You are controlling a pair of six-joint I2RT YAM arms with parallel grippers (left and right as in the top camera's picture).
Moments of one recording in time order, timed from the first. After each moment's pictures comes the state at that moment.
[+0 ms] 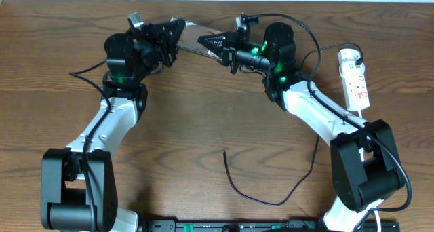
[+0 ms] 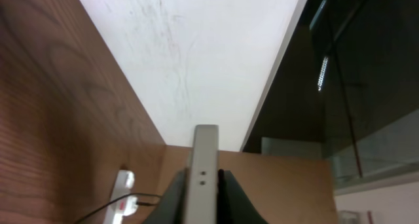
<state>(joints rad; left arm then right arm) -0.07 1.66 0.96 0.65 0.59 -1.61 0.42 1.87 1.24 0.54 -0.80 1.61</state>
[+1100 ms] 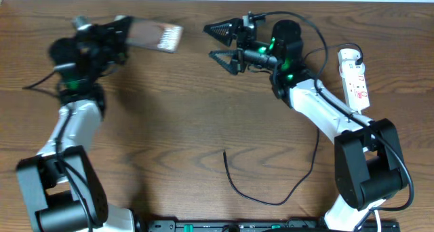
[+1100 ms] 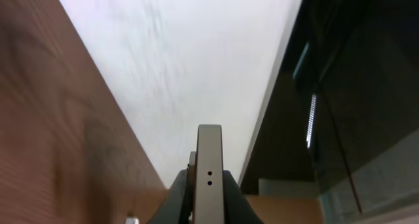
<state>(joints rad) 0.25 1.66 0.96 0.66 0.75 -1.58 0.37 1.87 1.23 0.52 -0.85 1.51</state>
